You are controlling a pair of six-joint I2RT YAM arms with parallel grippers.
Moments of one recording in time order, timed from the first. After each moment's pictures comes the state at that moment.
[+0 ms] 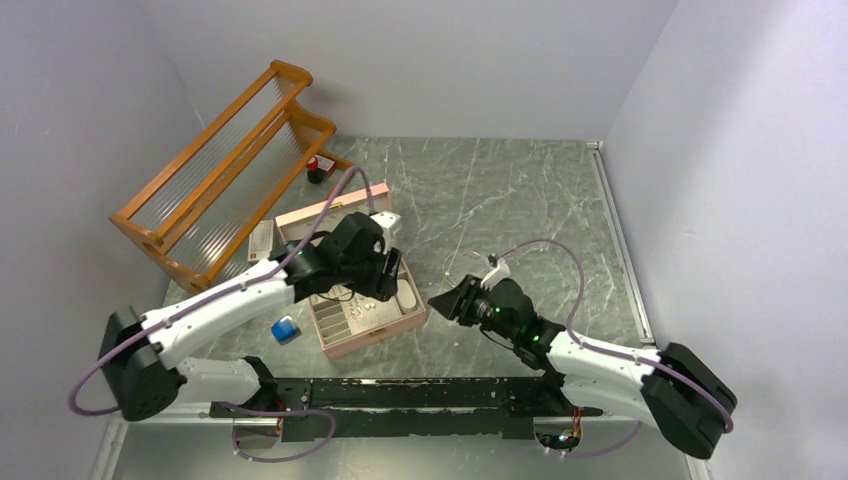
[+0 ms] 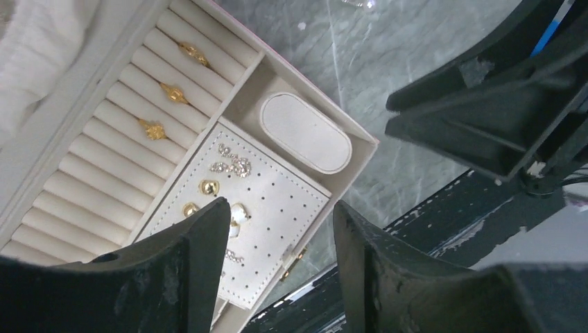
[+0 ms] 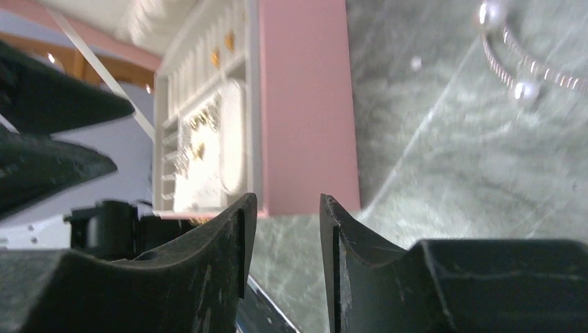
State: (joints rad) left arm -0.89 1.29 1.03 -0.64 -0.03 -0.41; right arm 0.83 1.03 0.13 0.54 -0.03 1.00
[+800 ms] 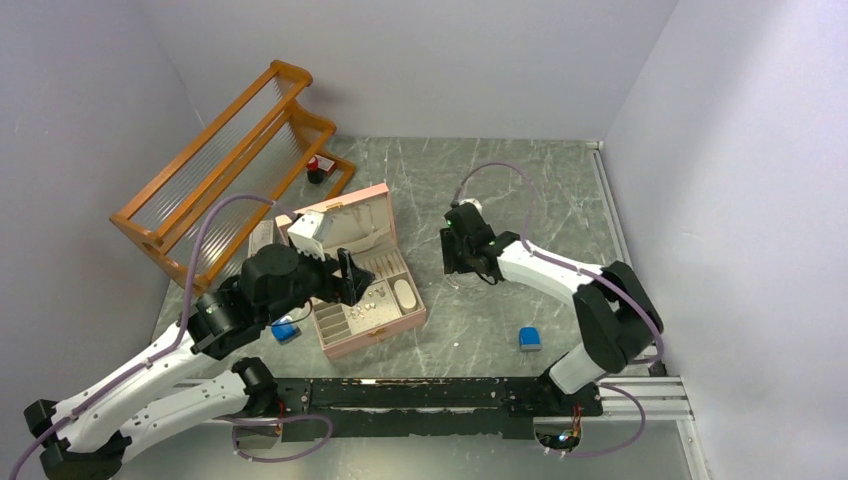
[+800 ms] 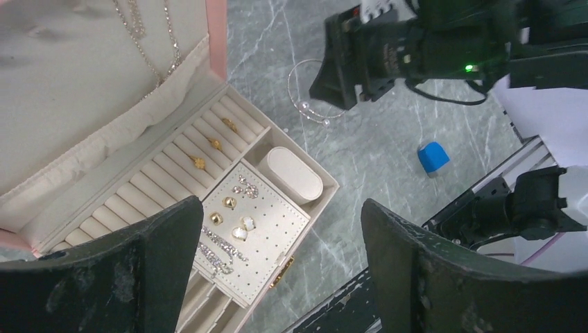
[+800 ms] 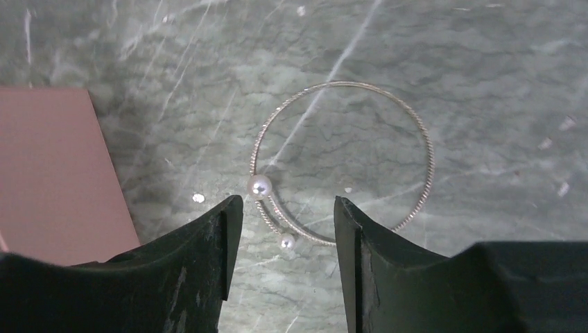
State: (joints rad) left arm -0.89 0.71 0.80 -0.47 -0.18 -0.49; right arm 0.63 1.51 0.89 -0.30 0.23 0.42
